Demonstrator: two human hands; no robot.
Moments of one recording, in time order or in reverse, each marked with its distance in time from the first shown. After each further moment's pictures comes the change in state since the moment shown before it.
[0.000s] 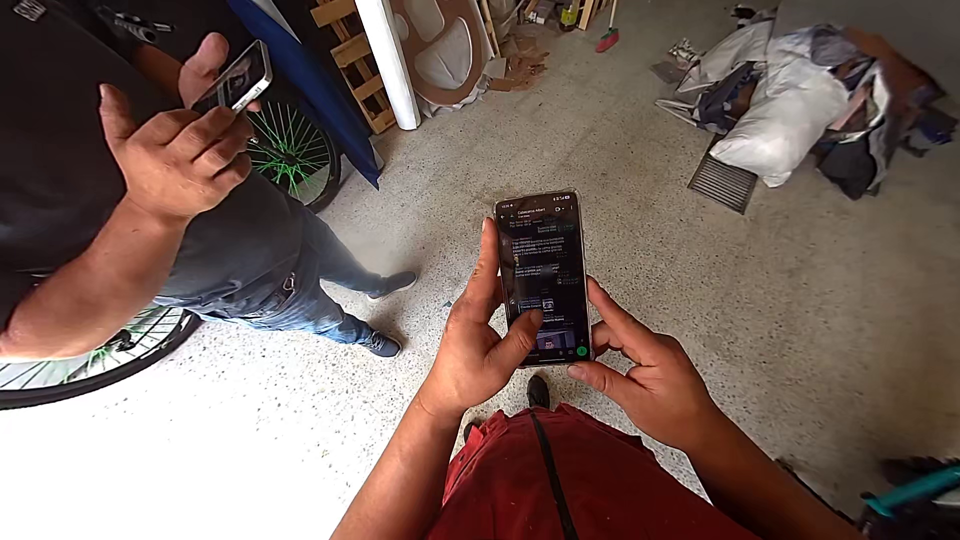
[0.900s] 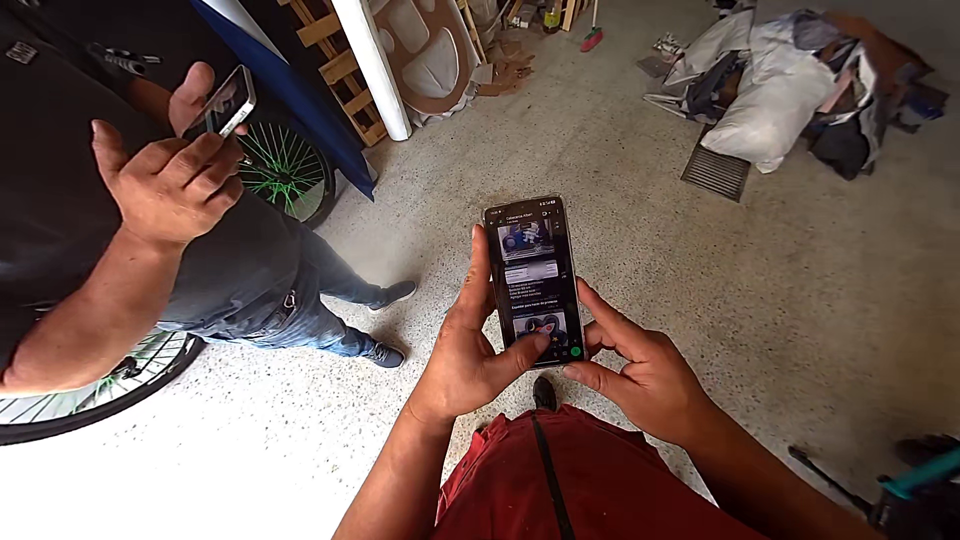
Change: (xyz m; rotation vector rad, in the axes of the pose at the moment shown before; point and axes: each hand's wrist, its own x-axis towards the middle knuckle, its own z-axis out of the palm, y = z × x) left_hand 0.004 0.002 0.000 -0.009 -0.094 -0.031; right_hand -0.003 -0.001 -0.006 0.046 0.005 0.026
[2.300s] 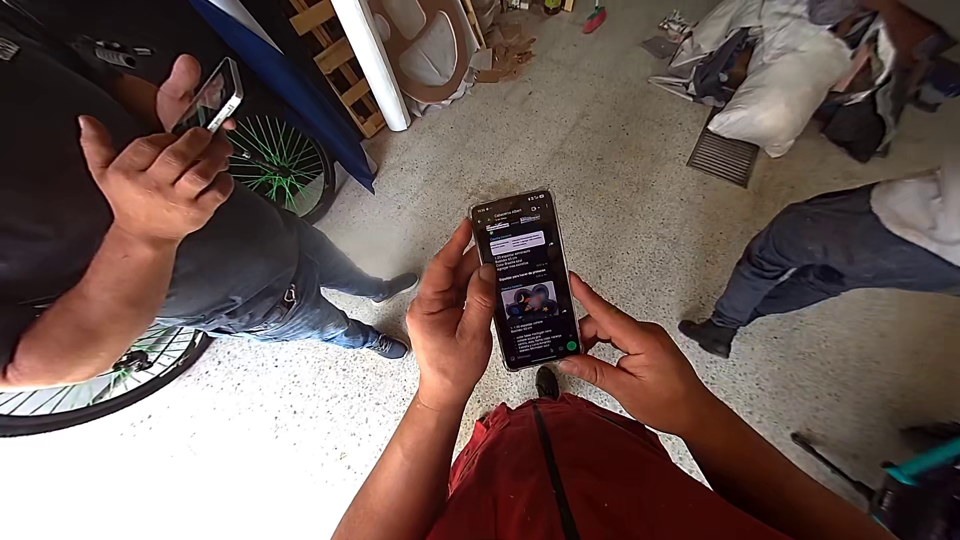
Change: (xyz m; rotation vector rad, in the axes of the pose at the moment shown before) left_hand 0.008 0.009 0.020 0.018 0.458 0.025; right_hand -0.002 0.006 -0.002 0.036 -0.027 0.005
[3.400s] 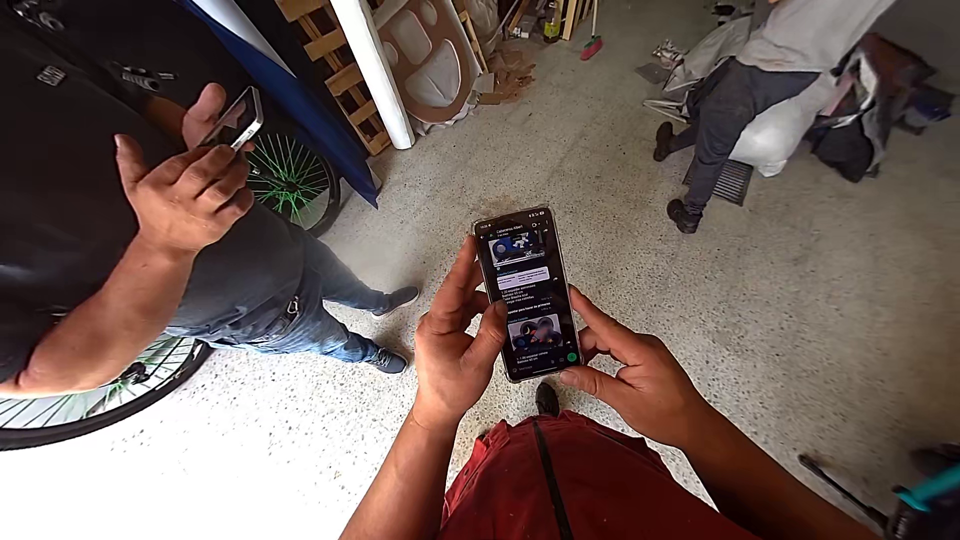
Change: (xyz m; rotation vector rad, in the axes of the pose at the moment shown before) left_hand -0.003 -0.005 -0.010 -0.034 -0.154 0.041; right_hand -0.001 0.000 -0.004 0.004 -0.007 -0.009
